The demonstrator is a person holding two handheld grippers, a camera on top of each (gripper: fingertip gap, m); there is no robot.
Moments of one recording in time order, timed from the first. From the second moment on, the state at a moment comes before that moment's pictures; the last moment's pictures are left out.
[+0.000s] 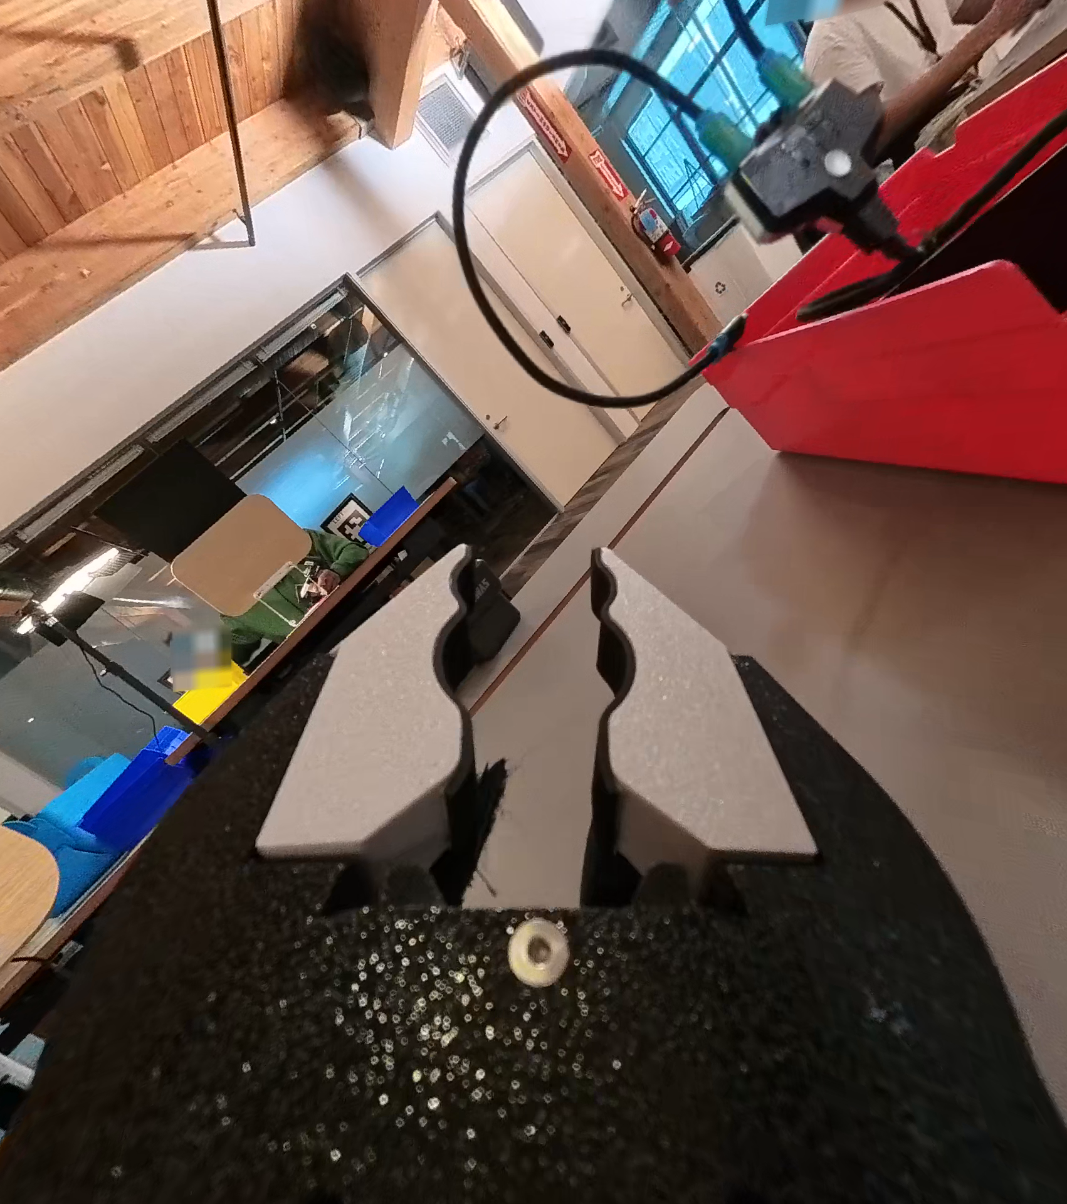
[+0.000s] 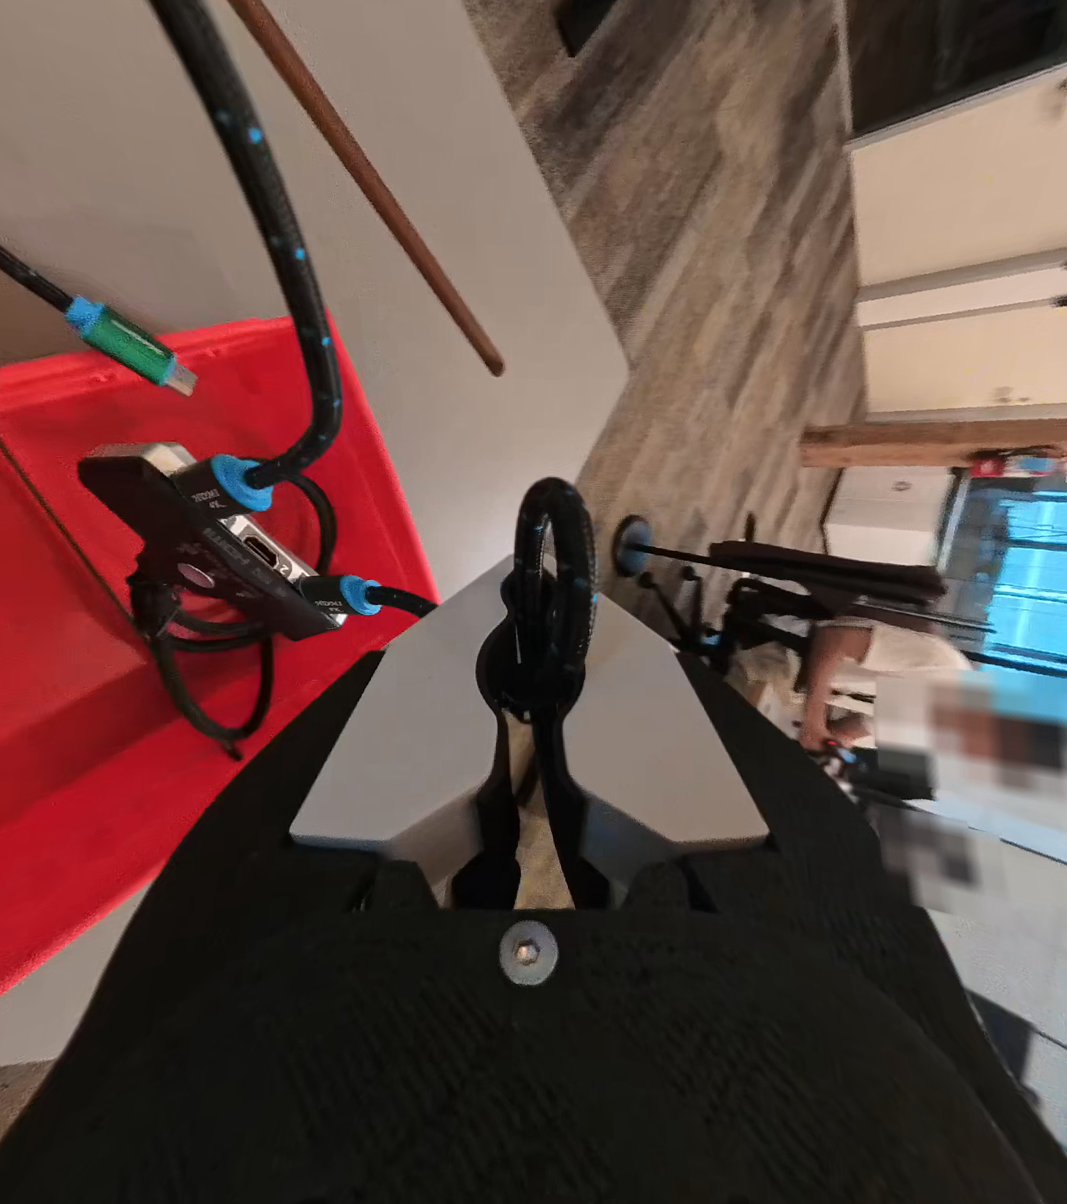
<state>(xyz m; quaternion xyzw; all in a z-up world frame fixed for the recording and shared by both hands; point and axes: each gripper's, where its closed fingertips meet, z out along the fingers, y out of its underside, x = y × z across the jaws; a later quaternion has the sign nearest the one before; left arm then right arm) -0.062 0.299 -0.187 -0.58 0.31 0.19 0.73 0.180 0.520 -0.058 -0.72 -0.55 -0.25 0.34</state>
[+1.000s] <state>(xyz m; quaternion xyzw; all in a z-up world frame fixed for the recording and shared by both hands) -0.046 0.296 -0.187 -0.57 0.33 0.19 0.73 0.269 0.604 -0.181 -0.83 -0.36 -0.23 0.36</state>
